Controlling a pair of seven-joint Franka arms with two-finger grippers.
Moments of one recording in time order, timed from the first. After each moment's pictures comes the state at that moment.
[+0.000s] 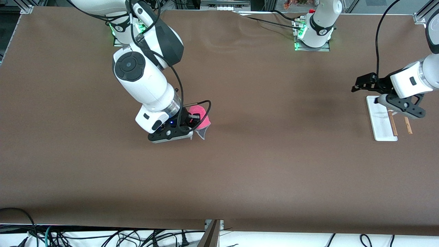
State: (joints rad) left arm 0.24 0.09 -0.20 -1.72 -0.23 1.57 0.45; right arm 0.38 0.59 0.25 -1.21 -0.02 2.03 0.47
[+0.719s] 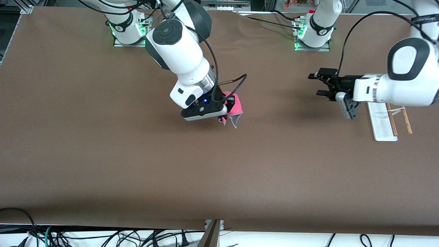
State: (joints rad) left arm 0.22 0.17 -0.24 -1.93 -0.69 1.54 0.65; right arm 0.53 0.59 0.25 -1.19 -0.02 2.17 0.68
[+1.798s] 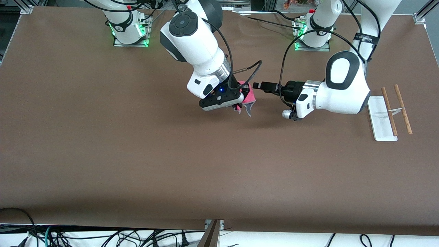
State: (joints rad) left arm 0.07 0.29 -0.39 -1.91 -1.00 1.82 0.02; right arm 0.57 0.60 0.27 -1.19 0.02 2.17 0.69
